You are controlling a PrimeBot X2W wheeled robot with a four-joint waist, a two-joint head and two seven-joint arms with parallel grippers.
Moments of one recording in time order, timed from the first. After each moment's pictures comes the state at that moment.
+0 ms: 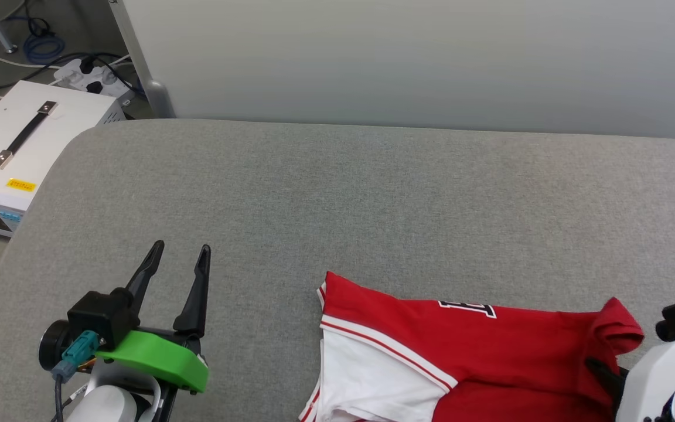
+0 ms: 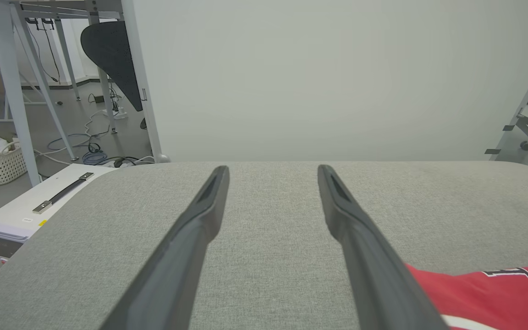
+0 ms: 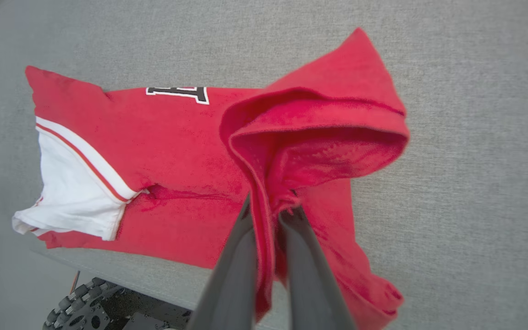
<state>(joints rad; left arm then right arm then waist) -0.10 0.45 -0.36 0.04 -0.55 0.08 -0.26 0.12 -0.27 -0.09 -0.14 0.57 0.13 0.76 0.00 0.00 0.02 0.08</state>
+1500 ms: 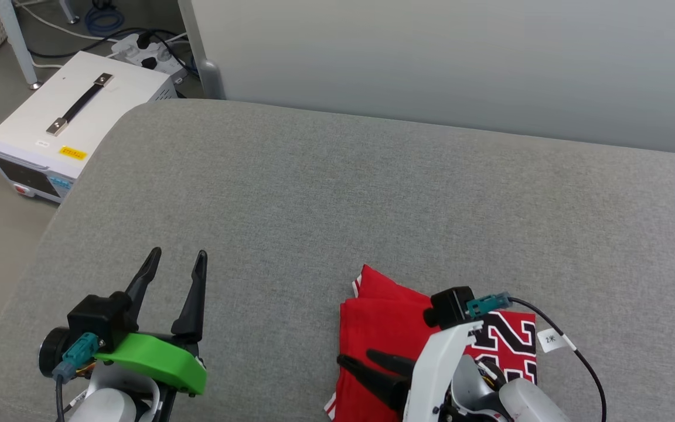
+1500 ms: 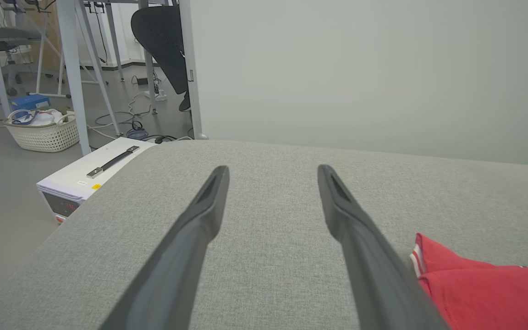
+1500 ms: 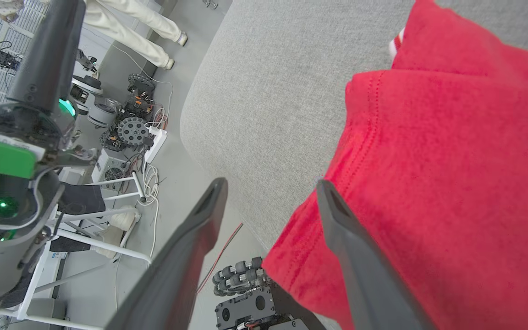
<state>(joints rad) -0.10 0.44 -0.35 0.08 -0.55 0.07 -0.26 -0.18 -0.05 0.52 0.22 0.87 0.13 0.46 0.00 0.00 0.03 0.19</state>
